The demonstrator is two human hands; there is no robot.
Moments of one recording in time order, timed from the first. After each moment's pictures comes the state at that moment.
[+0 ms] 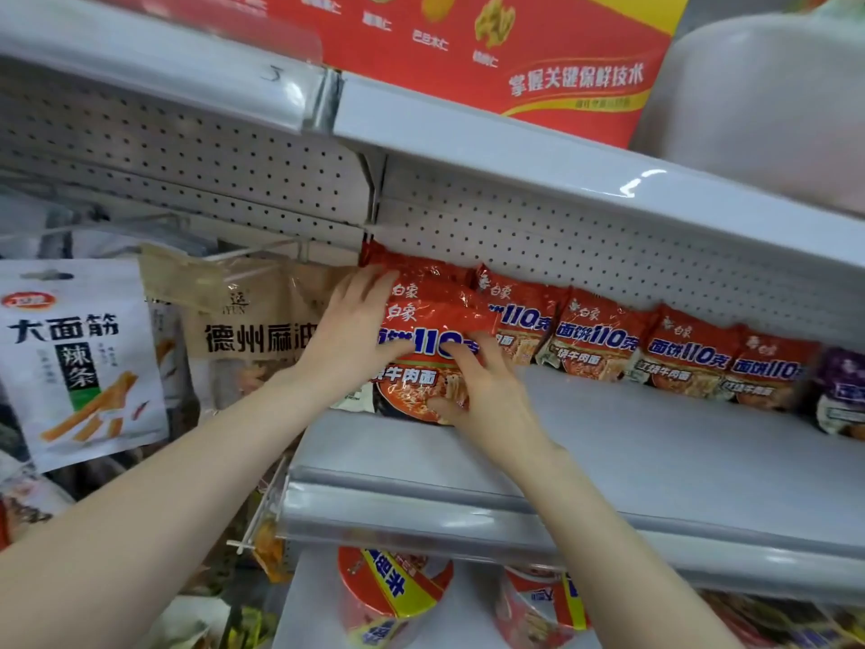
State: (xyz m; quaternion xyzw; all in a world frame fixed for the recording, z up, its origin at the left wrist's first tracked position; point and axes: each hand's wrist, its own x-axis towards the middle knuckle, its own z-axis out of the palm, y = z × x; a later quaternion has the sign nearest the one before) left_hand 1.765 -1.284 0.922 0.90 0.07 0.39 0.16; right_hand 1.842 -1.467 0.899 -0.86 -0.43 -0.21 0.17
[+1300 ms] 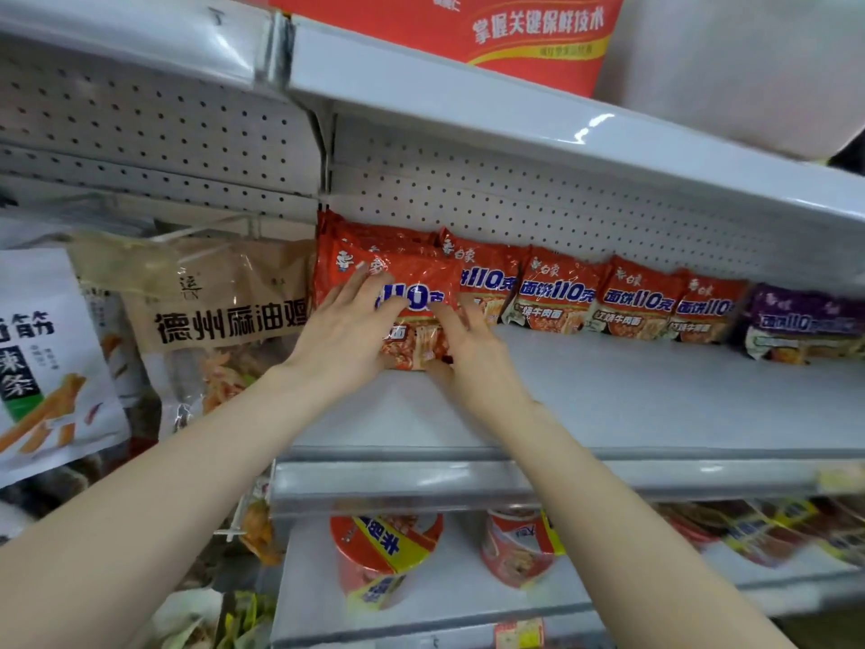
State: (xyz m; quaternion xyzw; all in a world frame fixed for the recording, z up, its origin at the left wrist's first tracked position) left_hand 1.760 -1.302 0.912 0.96 0.01 0.29 -0.02; right_hand 1.844 -1.464 0.896 -0.87 -0.39 -0.24 0.17
